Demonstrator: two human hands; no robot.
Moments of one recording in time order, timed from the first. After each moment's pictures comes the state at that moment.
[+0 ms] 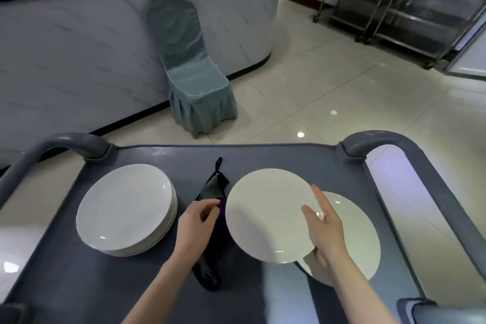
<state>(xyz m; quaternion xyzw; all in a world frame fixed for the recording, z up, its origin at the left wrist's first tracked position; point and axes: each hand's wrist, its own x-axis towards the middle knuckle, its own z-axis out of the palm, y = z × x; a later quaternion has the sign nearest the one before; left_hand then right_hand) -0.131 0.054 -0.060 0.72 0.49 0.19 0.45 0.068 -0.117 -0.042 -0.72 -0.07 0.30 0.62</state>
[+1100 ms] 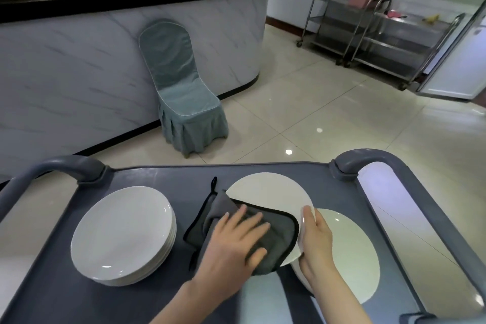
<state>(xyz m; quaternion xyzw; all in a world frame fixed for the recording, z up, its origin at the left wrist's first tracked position) -0.110 0.020 -0.023 0.95 0.15 0.24 0.13 0.044 -0.080 -0.021 -0.65 0.01 0.27 0.71</state>
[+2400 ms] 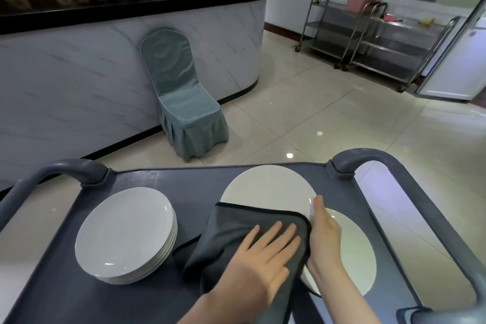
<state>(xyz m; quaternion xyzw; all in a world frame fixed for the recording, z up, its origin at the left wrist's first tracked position) -0.107 -0.023 -0.010 0.99 0.06 0.08 0.12 0.036 -0.093 0.017 -0.65 0.03 0.24 0.72</state>
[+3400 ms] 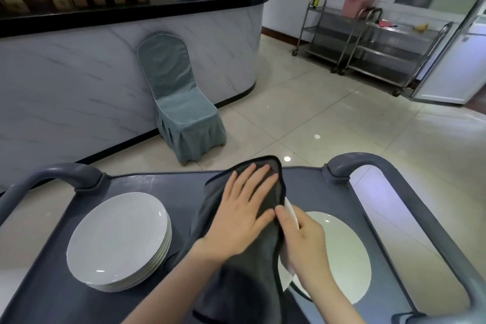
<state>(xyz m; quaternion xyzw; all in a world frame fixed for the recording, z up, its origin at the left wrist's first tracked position) -0.059 0.043 0.027 0.96 0.12 0.23 0.12 0.009 -0.095 0.051 -0.73 -0.21 0.21 0.62</state>
